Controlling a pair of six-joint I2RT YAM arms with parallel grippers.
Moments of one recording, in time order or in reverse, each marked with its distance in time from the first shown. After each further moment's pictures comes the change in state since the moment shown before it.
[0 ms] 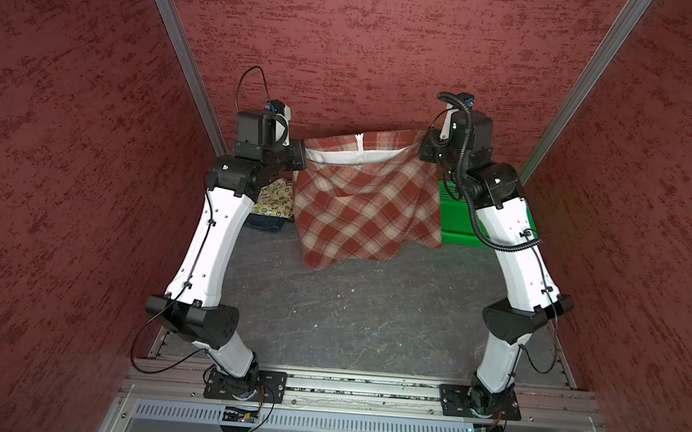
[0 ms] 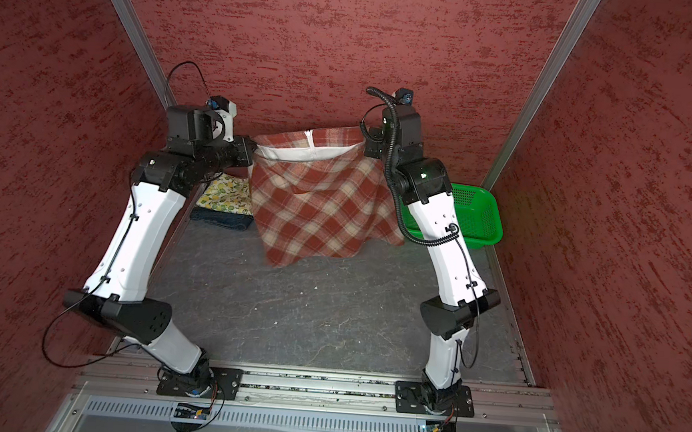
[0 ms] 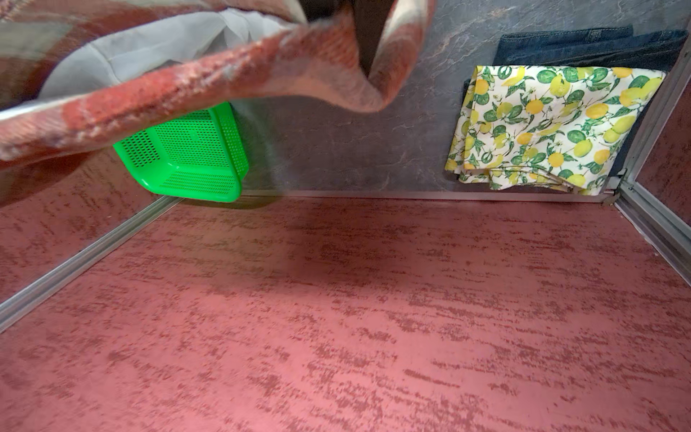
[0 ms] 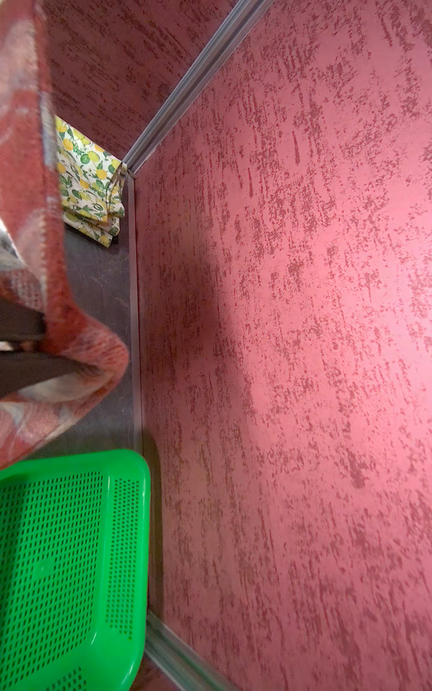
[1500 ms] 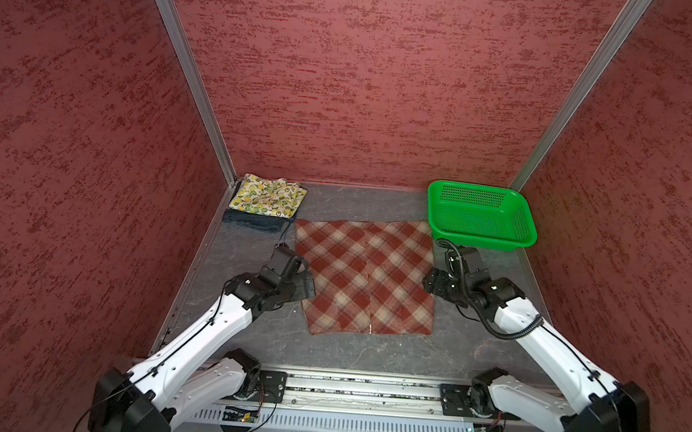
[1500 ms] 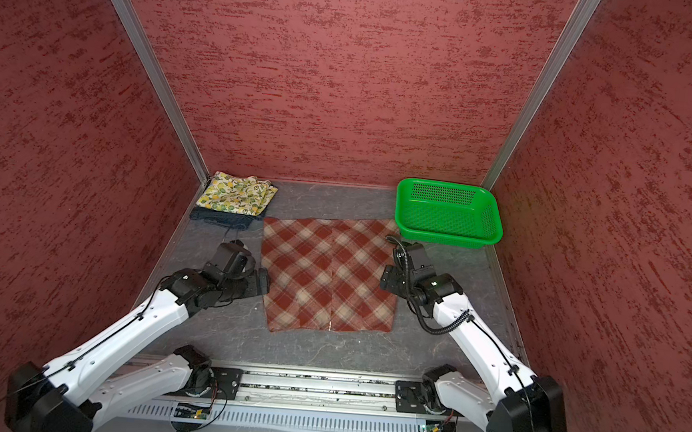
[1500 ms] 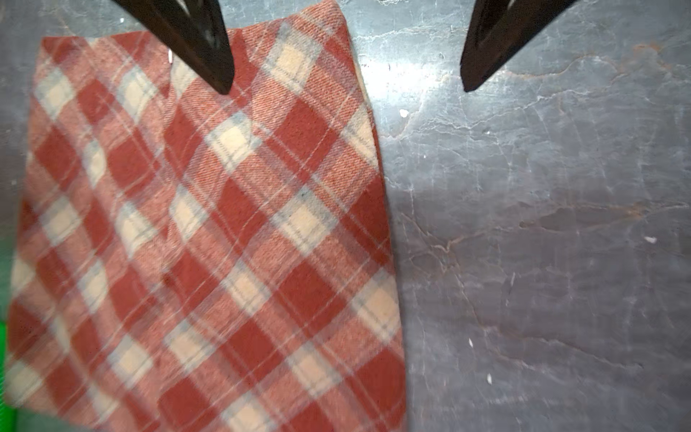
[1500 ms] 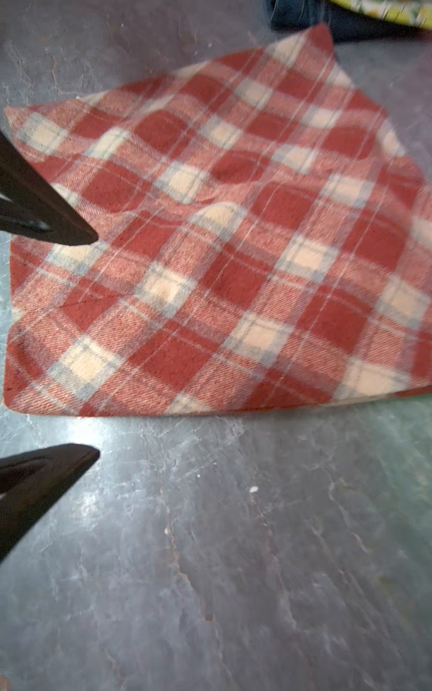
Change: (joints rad) left arm -0.356 -0.698 -1.409 0.084 -0.229 -0.424; right arm -0.046 -0.830 -1.782 0.171 -0.309 0.362
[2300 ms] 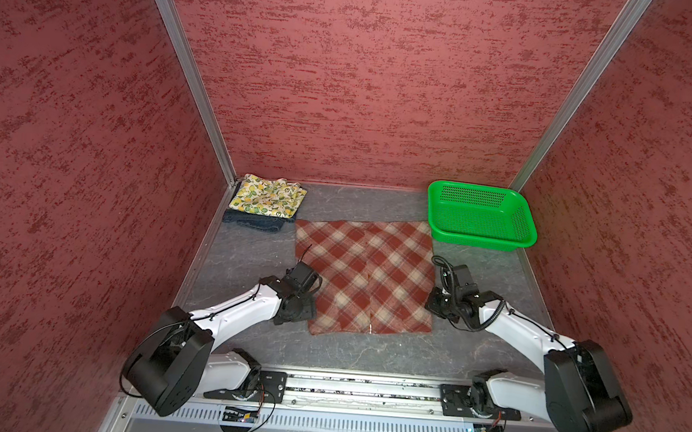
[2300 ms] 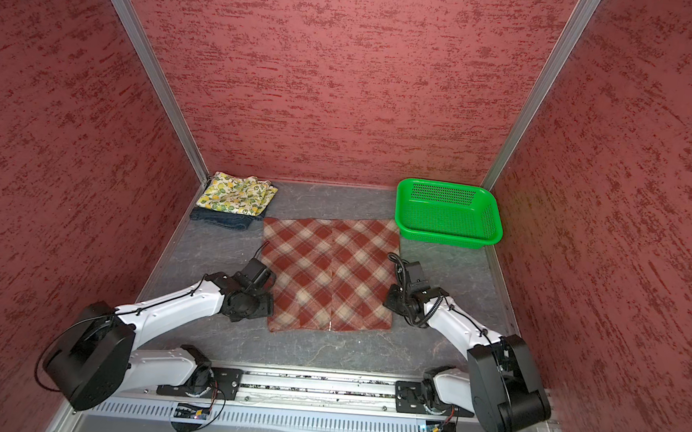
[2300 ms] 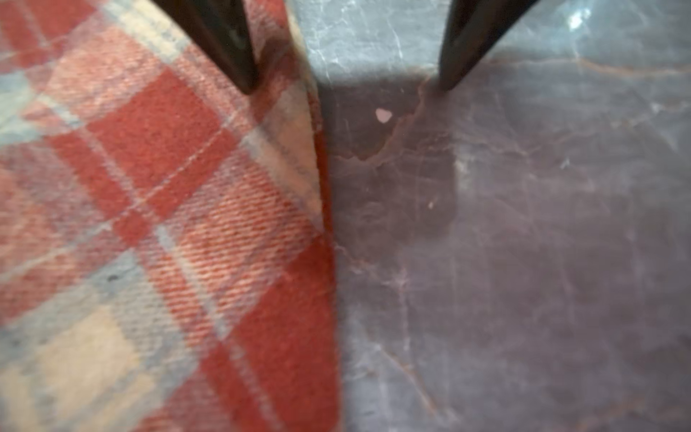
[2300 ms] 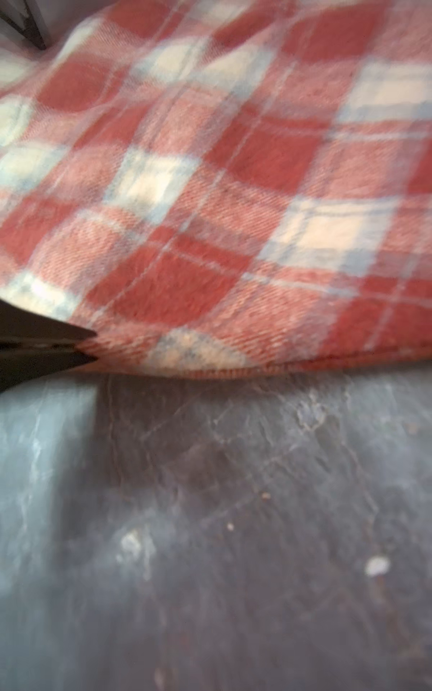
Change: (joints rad) left arm -0.025 0.266 -0.154 0.141 0.054 -0.070; right arm -0.081 0.138 -0.248 0.321 -0.147 0.027
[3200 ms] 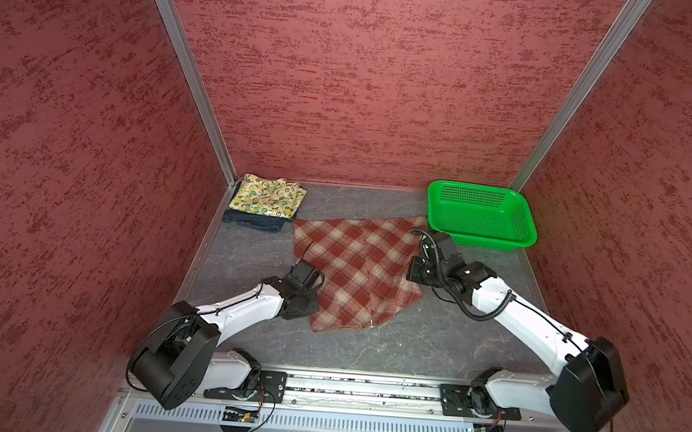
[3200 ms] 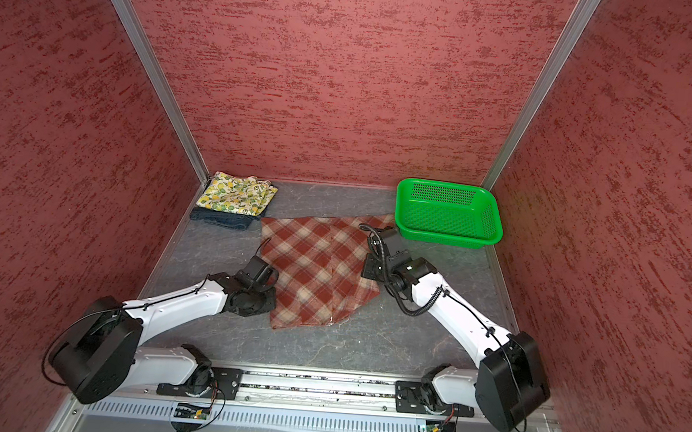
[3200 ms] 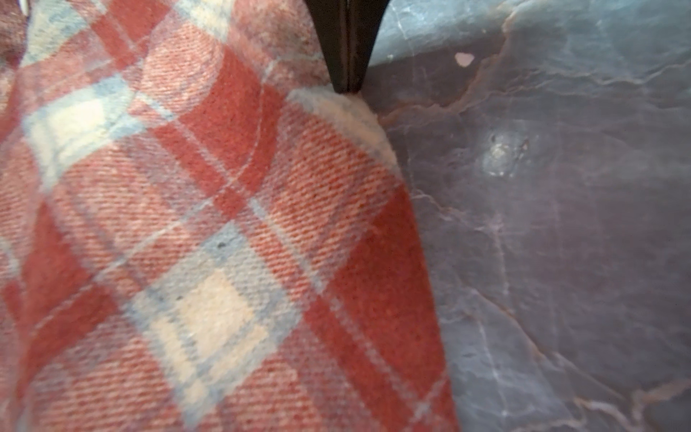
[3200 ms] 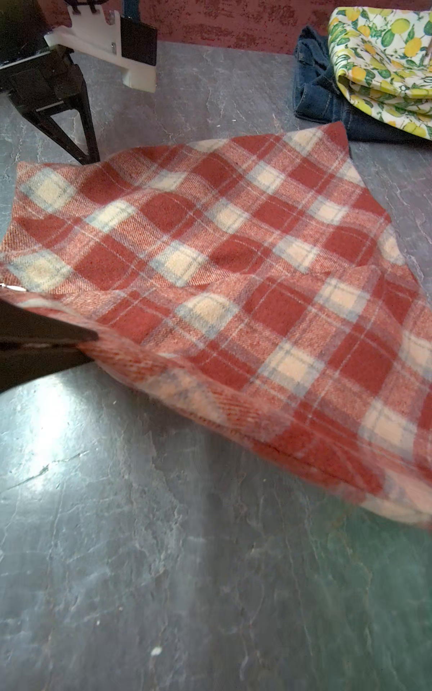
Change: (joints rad) left arm 0.000 0.032 -0.014 0.157 0.062 -0.024; right arm 0.257 0.070 0.440 -0.163 0.149 -0.052
